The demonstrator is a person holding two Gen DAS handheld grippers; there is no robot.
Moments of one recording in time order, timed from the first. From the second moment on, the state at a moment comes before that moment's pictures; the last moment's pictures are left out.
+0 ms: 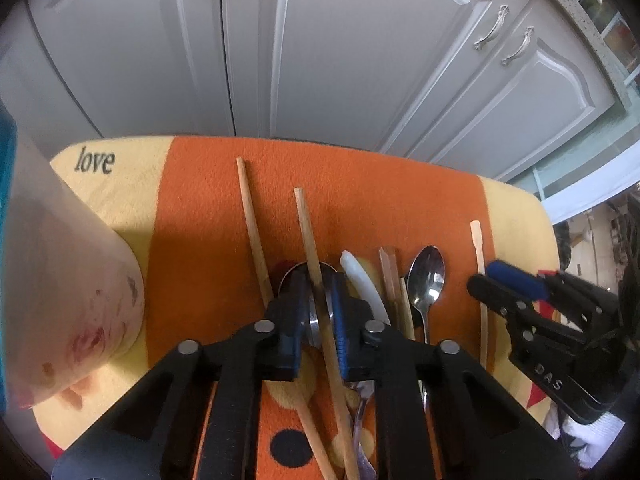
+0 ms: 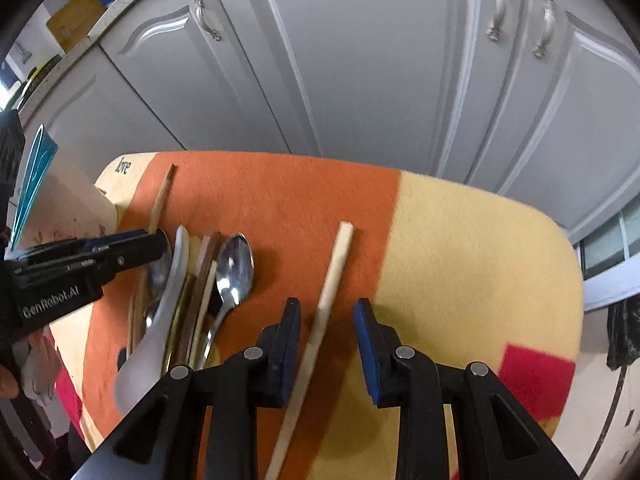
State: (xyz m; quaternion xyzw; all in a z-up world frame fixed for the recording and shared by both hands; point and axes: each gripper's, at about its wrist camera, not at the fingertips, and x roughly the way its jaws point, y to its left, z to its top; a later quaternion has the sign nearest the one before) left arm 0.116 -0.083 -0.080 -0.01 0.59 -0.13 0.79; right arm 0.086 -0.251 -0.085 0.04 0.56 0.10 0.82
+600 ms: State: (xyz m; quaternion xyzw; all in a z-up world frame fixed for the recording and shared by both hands) left arm 0.055 -0.047 0.003 -0.05 0.53 -0.20 0.83; right arm 0.040 -0.262 -0.025 0.09 0.50 0.15 0.85
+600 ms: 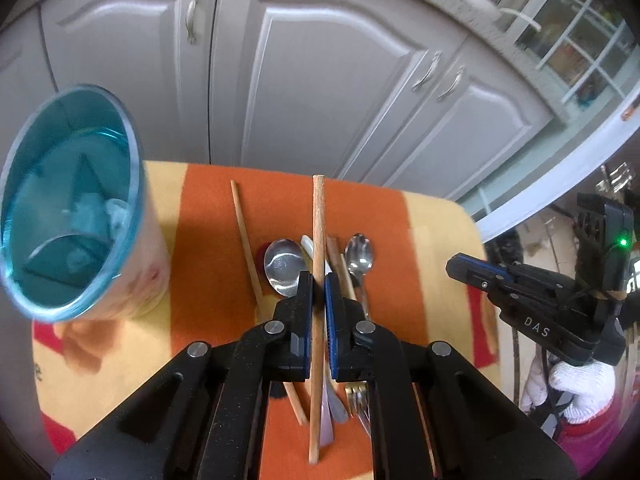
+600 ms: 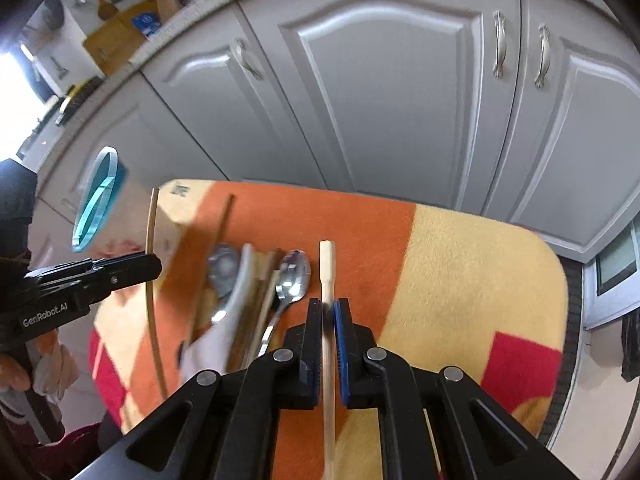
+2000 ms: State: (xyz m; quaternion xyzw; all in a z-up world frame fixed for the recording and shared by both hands) left arm 0.017 0.059 0.165 -0.10 0.39 -0.18 0.90; right arm 0.030 -0.202 0.115 0.08 0.38 0.25 0.89
